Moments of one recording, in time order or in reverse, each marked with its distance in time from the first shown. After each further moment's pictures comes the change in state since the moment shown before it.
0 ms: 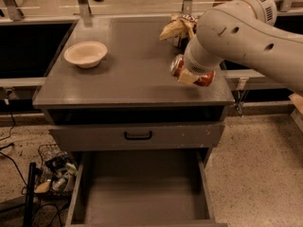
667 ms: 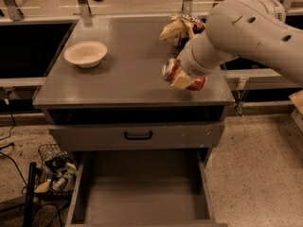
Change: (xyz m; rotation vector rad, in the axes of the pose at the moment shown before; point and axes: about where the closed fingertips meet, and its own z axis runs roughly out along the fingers) arm -0.018 0.023 -0.009 -0.107 -0.144 -0.045
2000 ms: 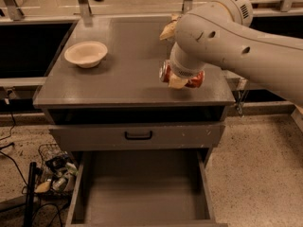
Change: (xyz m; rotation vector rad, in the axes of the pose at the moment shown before) arm -0.003 -0.004 0.011 0.069 0.179 -0.082
